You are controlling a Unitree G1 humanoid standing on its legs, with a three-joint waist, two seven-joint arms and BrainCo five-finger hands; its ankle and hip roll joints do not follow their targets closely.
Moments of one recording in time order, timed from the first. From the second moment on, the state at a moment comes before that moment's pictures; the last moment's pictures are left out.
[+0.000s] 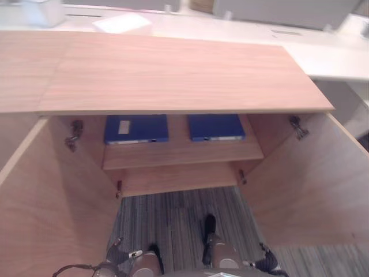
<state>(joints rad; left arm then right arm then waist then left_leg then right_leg) -0.01 0.25 -0.34 1.26 -0.07 -0.24 -0.01 0.14 -0.20 0.38 1.22 0.06 -0.19 -0.13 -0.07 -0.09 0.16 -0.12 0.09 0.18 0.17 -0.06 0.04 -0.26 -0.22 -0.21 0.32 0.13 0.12</state>
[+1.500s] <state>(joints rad) 0.17 0.20 -0.44 1.14 -0.13 -0.20 -0.06 -0.63 -0.93 0.13 1.28 0.45 -0.22 -0.41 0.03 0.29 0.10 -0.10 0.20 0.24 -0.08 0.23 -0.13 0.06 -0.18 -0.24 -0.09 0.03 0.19</state>
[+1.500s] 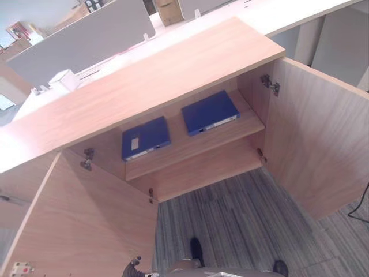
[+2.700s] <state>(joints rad) 0.10 0.28 -0.24 1.13 -0.02 -0.20 -0.03 -0.36 -0.36 0.69 0.62 0.28 -0.26 0.08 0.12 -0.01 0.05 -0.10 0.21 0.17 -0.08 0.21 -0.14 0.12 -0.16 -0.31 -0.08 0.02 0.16</state>
